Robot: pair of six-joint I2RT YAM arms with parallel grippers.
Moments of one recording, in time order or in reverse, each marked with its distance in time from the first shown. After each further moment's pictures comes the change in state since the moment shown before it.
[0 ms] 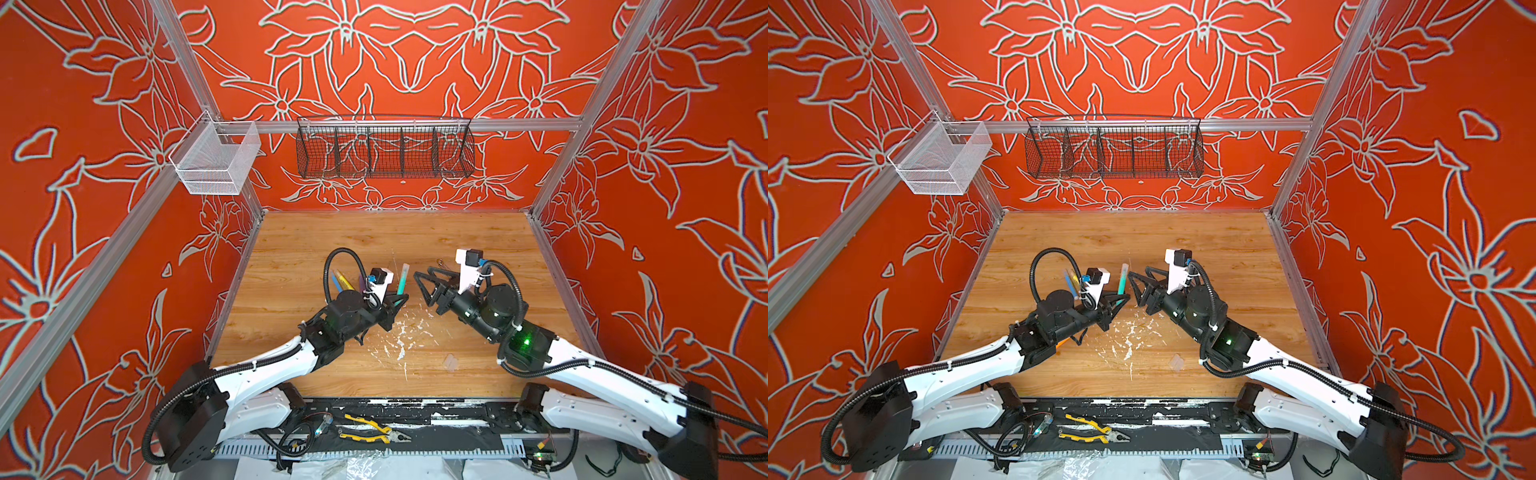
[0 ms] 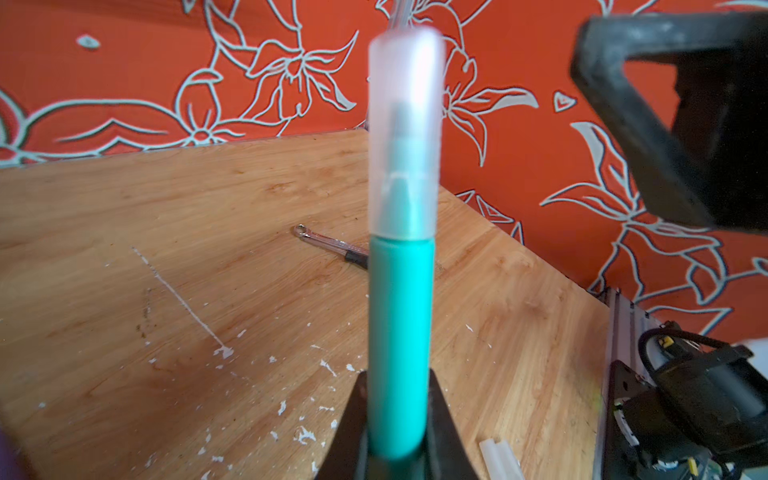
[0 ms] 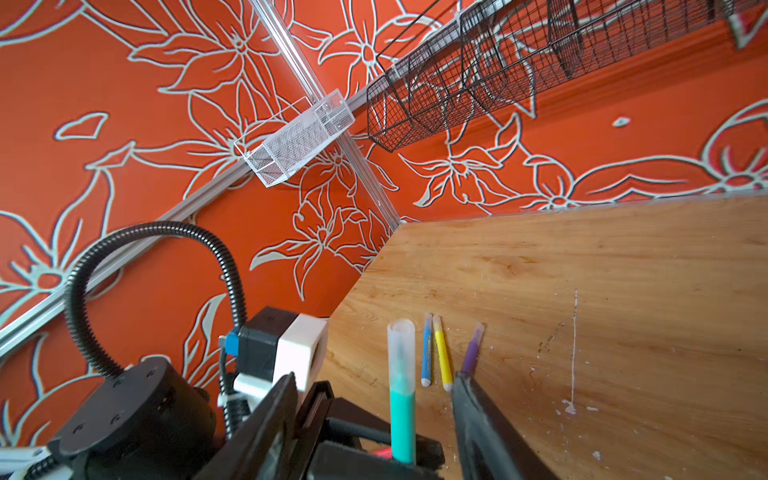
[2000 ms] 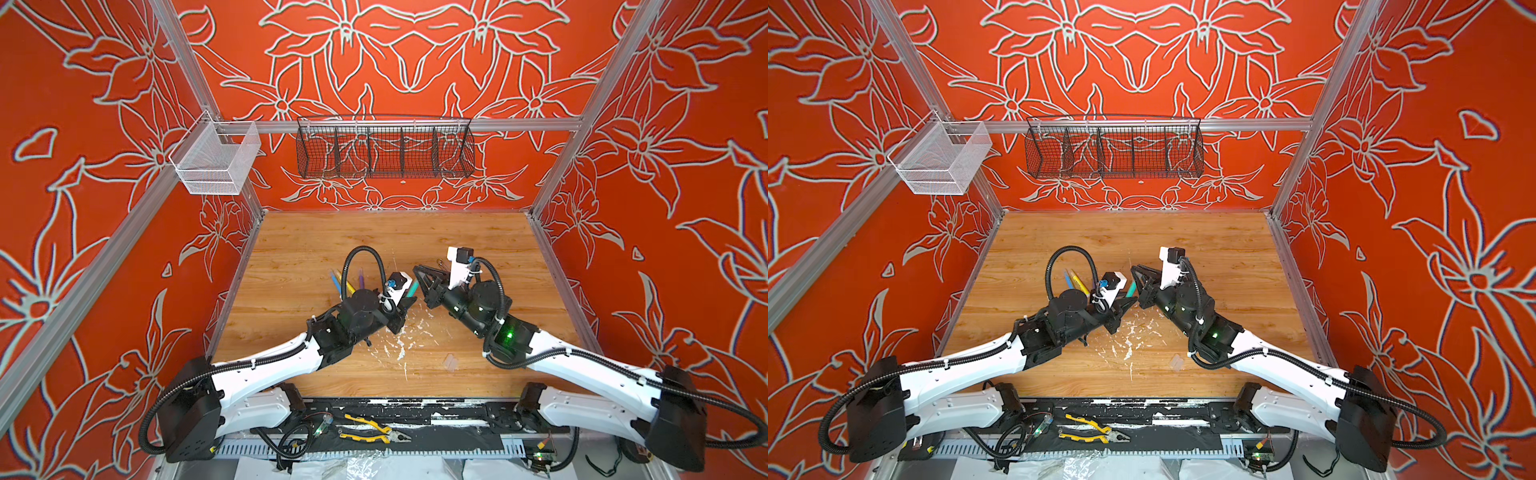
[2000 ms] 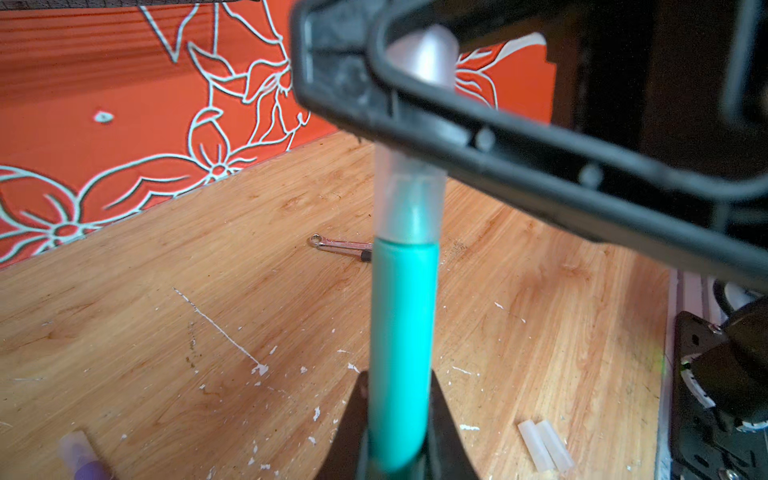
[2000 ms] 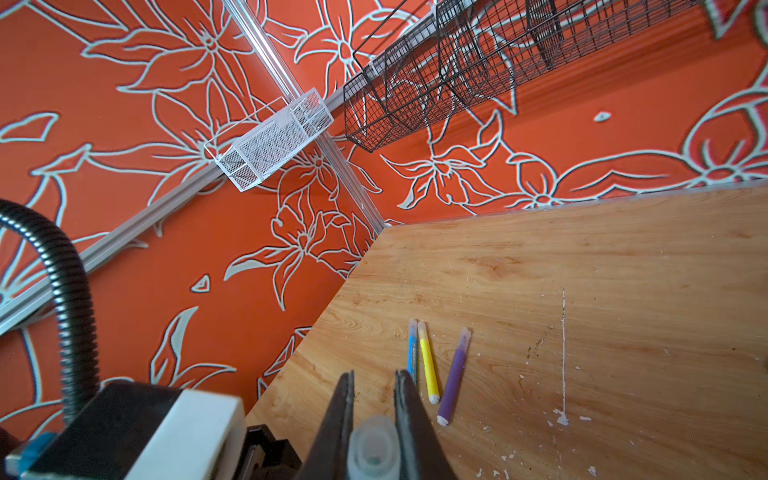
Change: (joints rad) left arm -0.091 0.024 0.126 -0.174 -0.179 0.206; right arm -0.007 0.122 -0.041 0.157 0.020 0.013
